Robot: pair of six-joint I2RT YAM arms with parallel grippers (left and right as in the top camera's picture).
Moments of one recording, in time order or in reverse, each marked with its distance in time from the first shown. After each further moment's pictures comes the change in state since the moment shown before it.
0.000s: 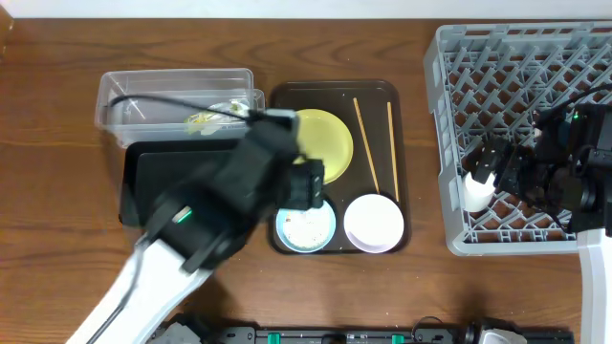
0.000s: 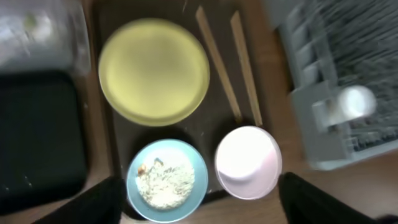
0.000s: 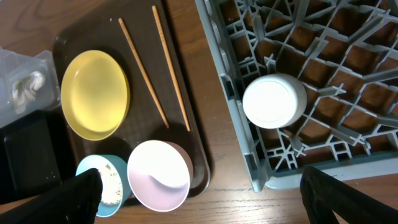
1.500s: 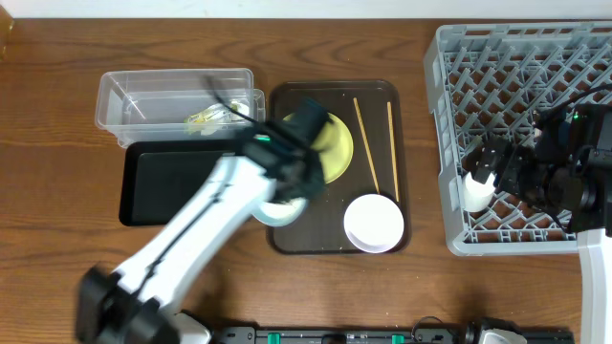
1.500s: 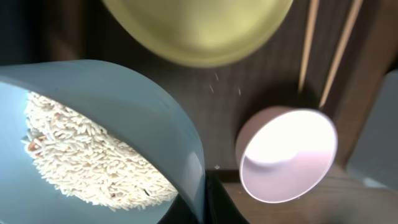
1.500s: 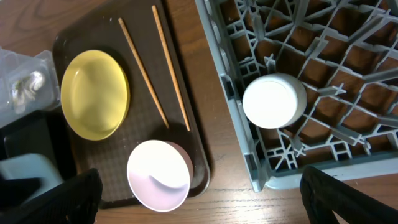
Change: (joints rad) left arm 0.131 0.299 -0.023 -0.064 0.180 -0.177; right arm 0.000 0.000 0.000 0.000 0.000 0.000
